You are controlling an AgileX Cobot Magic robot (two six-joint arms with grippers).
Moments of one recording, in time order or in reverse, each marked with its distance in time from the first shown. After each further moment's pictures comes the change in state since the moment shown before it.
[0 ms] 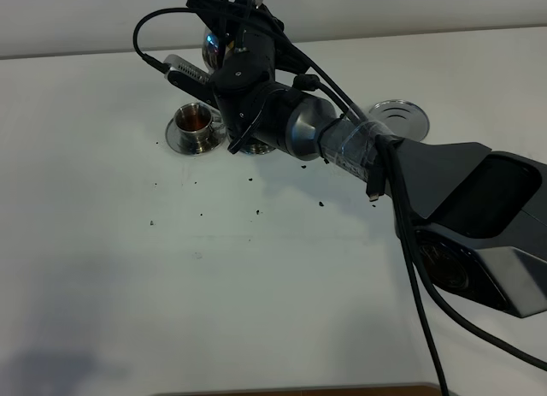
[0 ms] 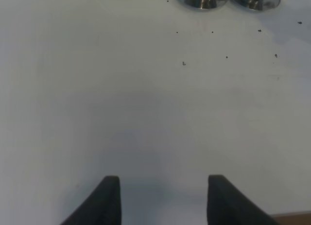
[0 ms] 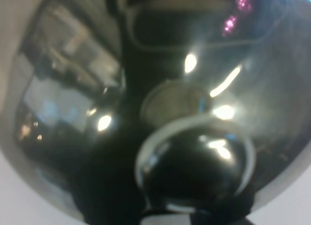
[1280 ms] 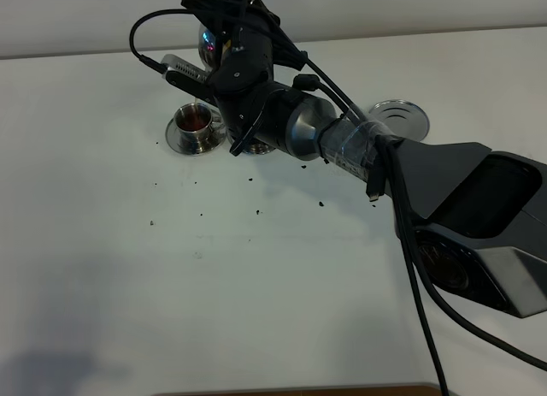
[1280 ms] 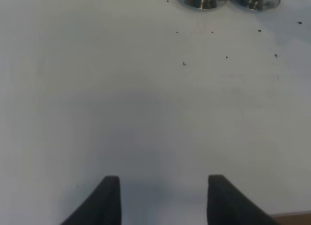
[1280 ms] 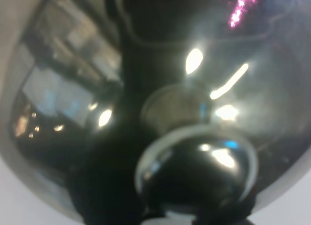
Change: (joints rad) left arm 0.000 0.000 0.000 0.000 0.000 0.000; right arm 0.000 0.000 0.000 -0.060 -0.018 0.012
